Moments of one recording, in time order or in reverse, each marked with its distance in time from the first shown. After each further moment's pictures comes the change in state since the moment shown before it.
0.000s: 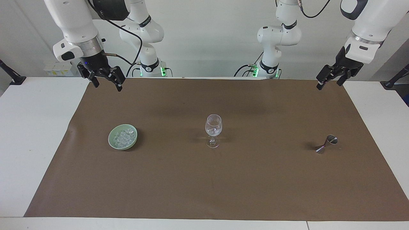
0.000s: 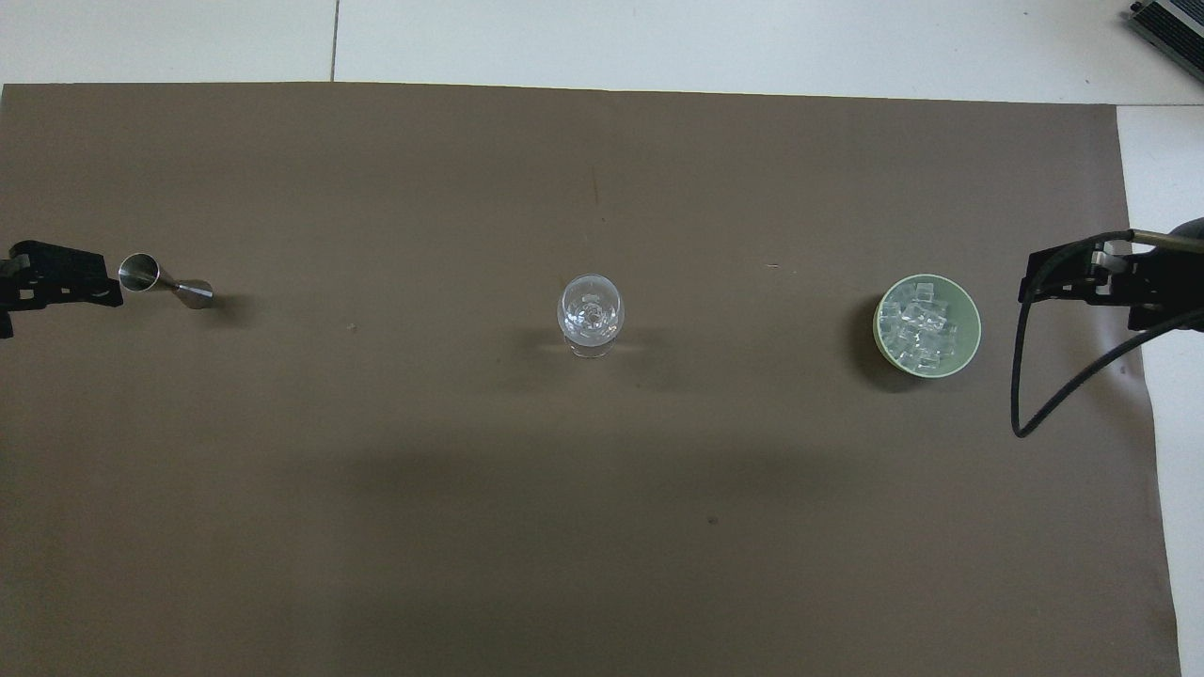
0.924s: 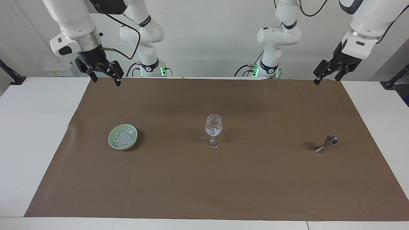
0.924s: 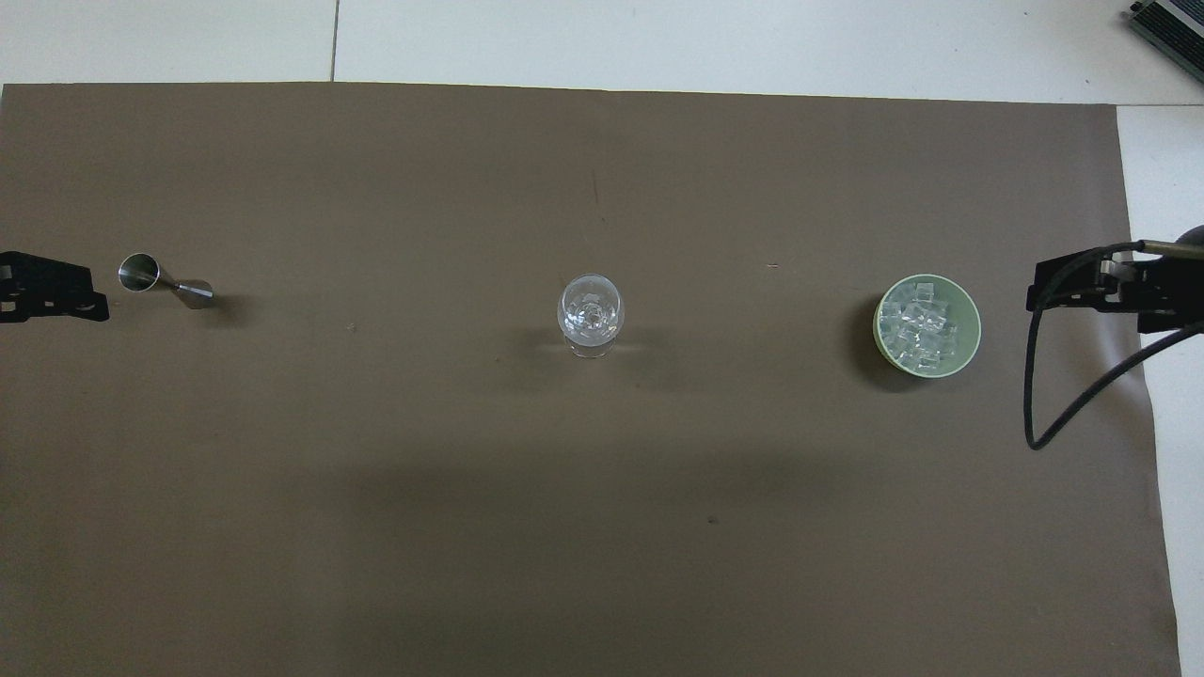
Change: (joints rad) left arm 0.115 0.012 -0.142 0.061 0.000 -0.104 0.004; right arm -0.007 -0.007 0.005 0.040 0.001 -0.083 -0.008
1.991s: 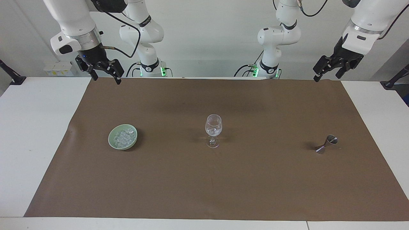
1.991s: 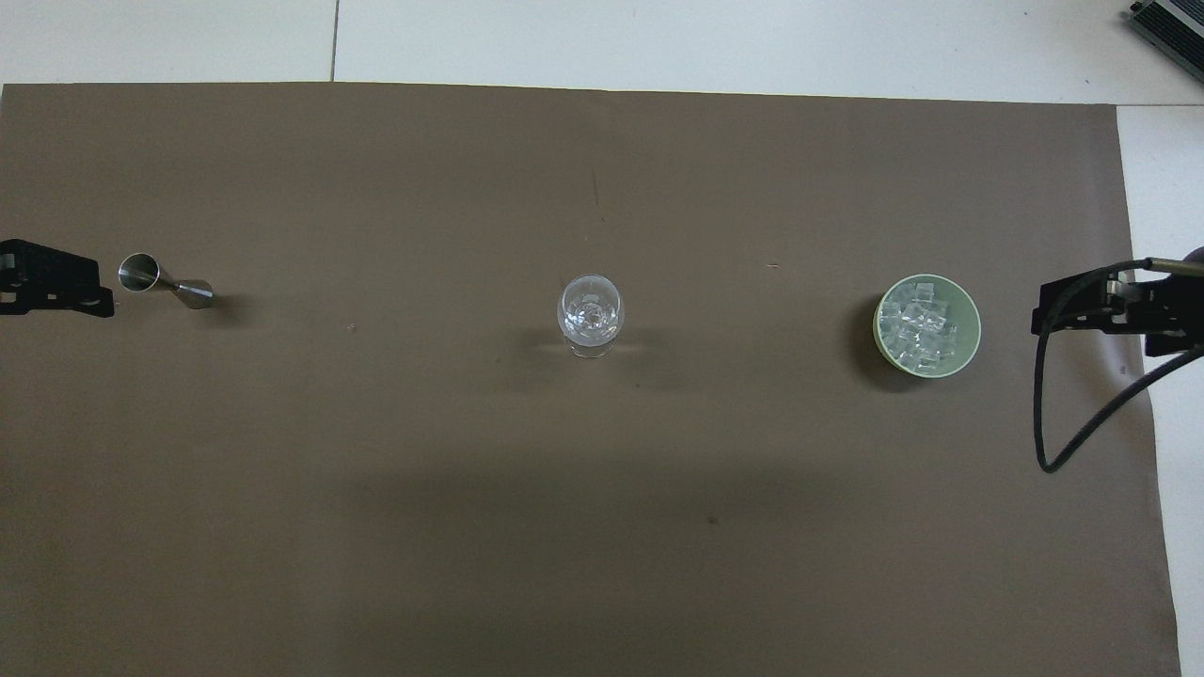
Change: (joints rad) left arm 0.055 0.037 -0.070 0.085 0.000 -0.037 0.004; right arm 0.000 -0.008 0.000 0.000 0.000 -0.011 0.000
